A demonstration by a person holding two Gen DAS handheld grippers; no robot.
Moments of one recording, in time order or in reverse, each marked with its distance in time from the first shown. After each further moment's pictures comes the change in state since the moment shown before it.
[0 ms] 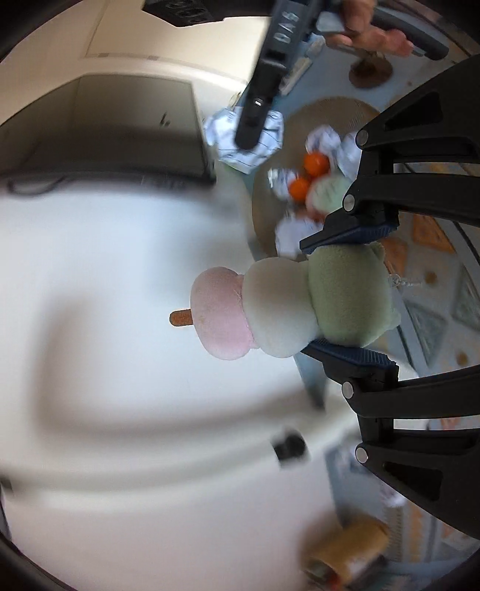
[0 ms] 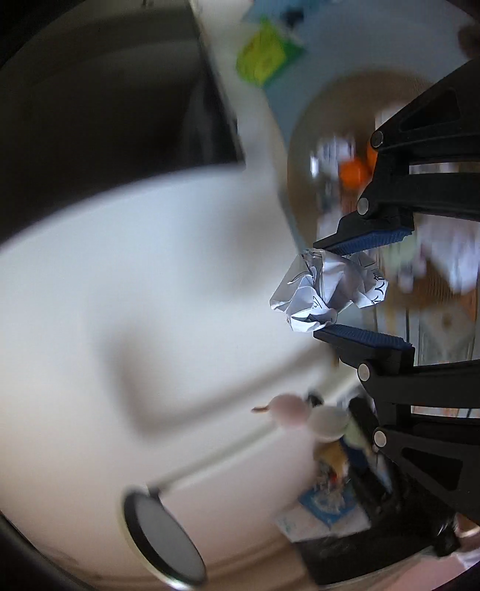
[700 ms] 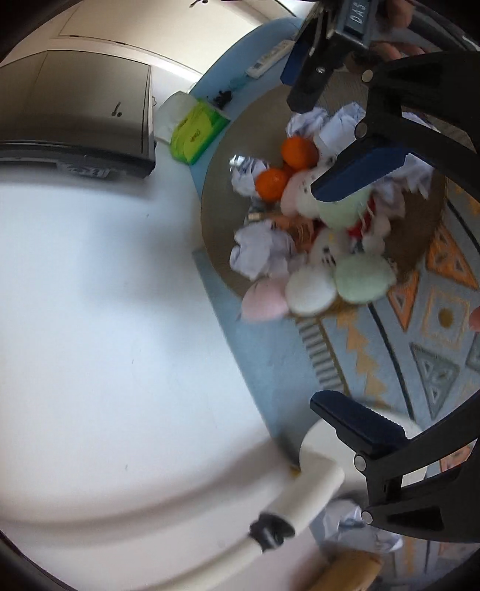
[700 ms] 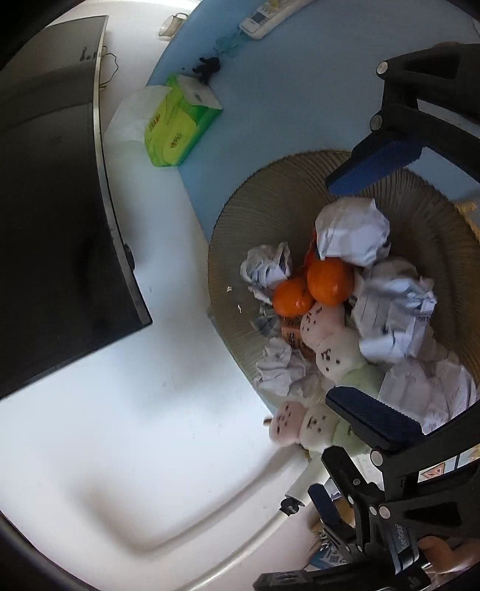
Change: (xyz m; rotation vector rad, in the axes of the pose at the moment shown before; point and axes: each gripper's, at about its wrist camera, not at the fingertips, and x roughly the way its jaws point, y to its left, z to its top) left arm 0.086 -0.014 0.001 -0.012 0.240 0.025; right arm 0.035 -0.089 -0.038 0.158 0.205 -0.189
